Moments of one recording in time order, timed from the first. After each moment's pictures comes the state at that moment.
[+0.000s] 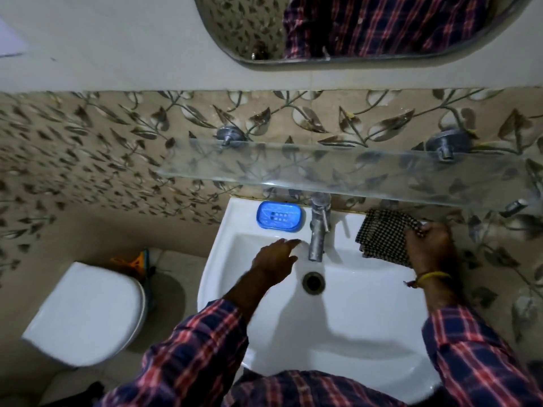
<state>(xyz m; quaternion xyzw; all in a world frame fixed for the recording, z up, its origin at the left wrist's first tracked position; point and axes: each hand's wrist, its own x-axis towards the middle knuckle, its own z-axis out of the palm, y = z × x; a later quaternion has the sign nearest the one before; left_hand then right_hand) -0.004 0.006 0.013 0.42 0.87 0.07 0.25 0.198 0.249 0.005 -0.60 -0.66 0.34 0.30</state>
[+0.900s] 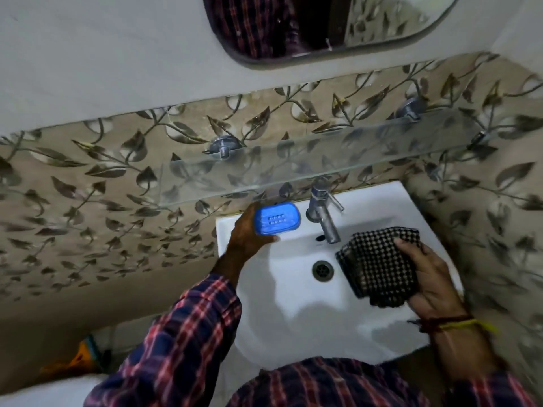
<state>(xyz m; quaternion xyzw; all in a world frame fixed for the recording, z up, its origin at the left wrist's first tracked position) -0.143 -0.015 0.010 0.45 0.75 0.39 0.30 0.191 0.015 0.093 -0.49 -0.27 0.70 0.44</state>
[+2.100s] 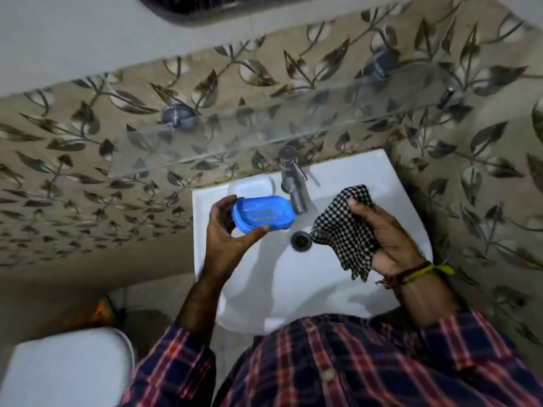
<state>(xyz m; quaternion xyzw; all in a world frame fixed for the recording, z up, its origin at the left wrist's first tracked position) -0.035 -0.078 0.039 0.34 0.65 0.62 0.27 0.212 0.047 0.097 -0.39 -0.20 0.84 0.32</state>
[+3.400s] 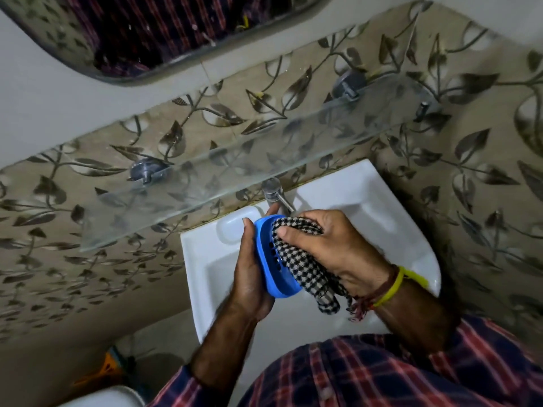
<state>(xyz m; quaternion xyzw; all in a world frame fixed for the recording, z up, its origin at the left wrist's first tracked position) 0.022 -0.021 0.111 0.16 0.47 0.60 0.62 0.150 0.048 0.153 -0.42 -0.50 0.71 0.25</state>
